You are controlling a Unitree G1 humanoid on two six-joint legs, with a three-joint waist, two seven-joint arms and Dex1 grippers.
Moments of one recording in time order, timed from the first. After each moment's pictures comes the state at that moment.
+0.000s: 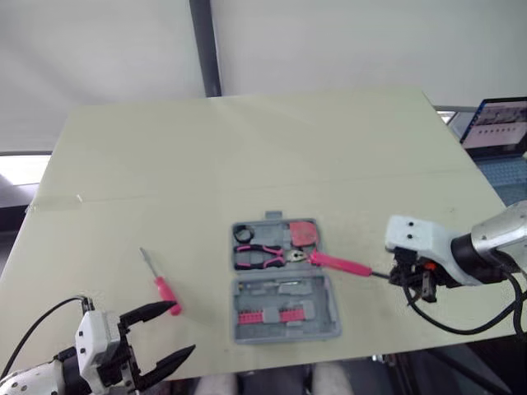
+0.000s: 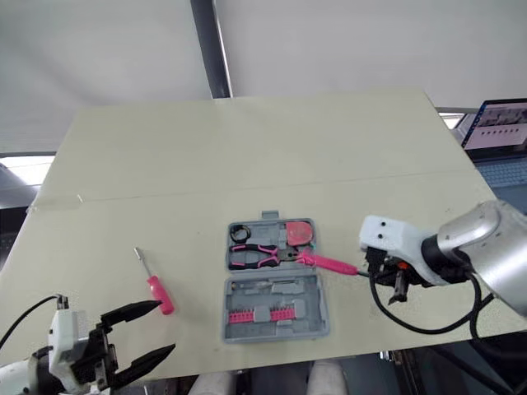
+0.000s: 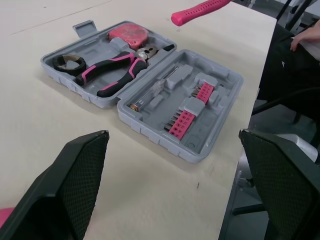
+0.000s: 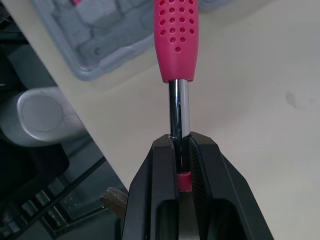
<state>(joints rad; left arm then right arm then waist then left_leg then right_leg) 0.68 0.59 0.39 -0.49 -0.56 0.03 -1.04 -0.54 -1.39 0.26 -0.74 0.47 1.23 1.15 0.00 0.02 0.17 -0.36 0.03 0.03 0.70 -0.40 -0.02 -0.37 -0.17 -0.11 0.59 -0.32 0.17</state>
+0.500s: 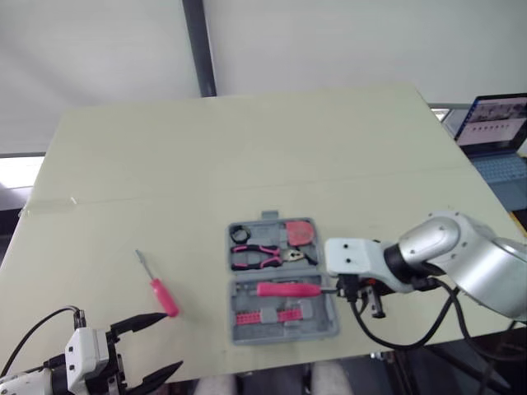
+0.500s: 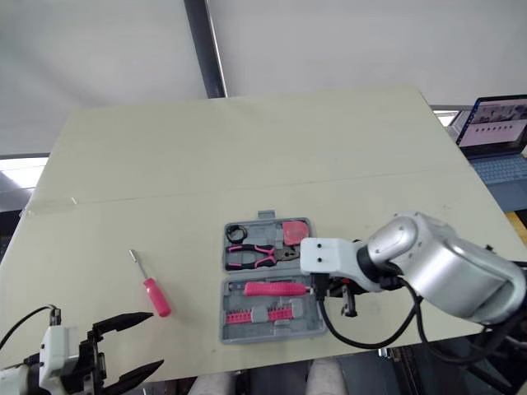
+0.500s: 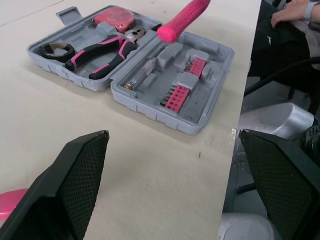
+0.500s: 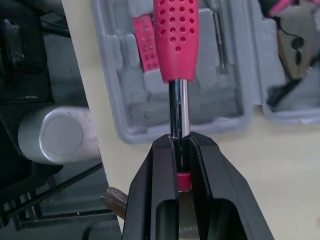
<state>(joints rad) 0.66 0.60 0.39 -0.34 -0.51 -0.15 -1.16 -0.87 -1.08 0.68 -0.76 0.38 1.29 1.09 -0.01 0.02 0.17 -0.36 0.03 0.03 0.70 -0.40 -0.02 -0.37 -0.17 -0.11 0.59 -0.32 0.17</state>
